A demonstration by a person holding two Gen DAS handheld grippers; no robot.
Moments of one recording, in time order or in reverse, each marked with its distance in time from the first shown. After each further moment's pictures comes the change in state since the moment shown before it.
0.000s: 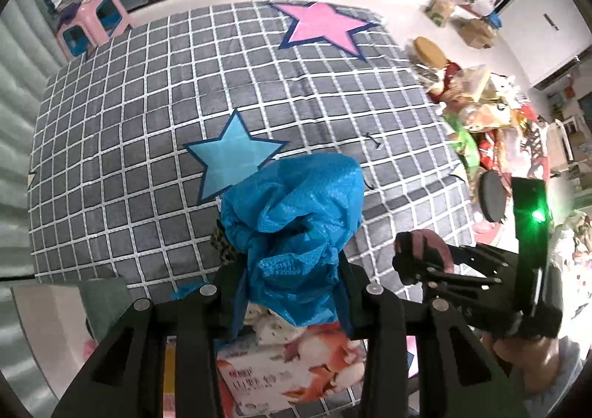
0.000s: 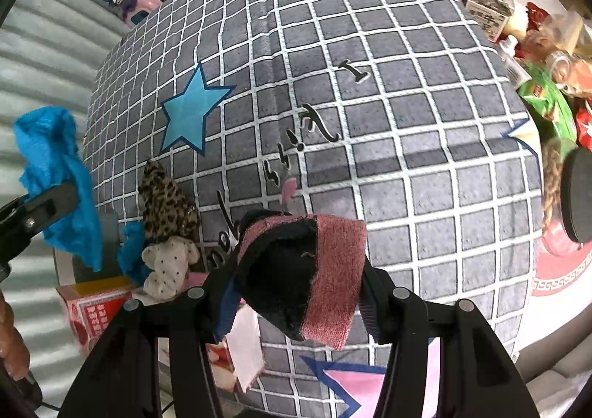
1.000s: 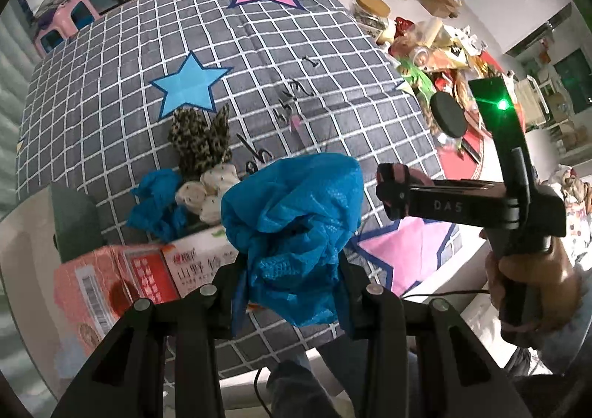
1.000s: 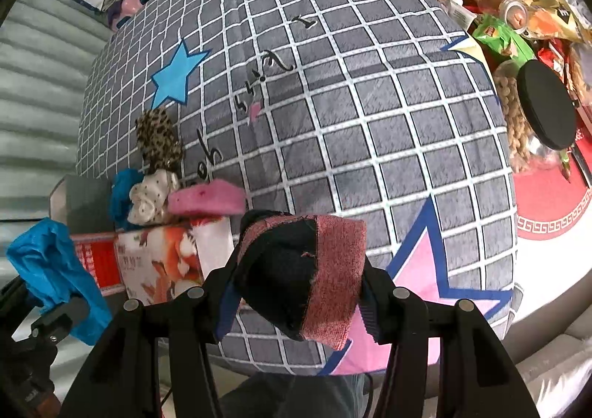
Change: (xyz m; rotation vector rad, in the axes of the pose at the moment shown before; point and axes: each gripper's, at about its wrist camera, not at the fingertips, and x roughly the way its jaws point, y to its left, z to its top) left arm -0.024 -0.047 -0.122 0.098 0.054 -0.059; right arm -0.021 -0.020 -0.081 0.076 0.011 -0.026
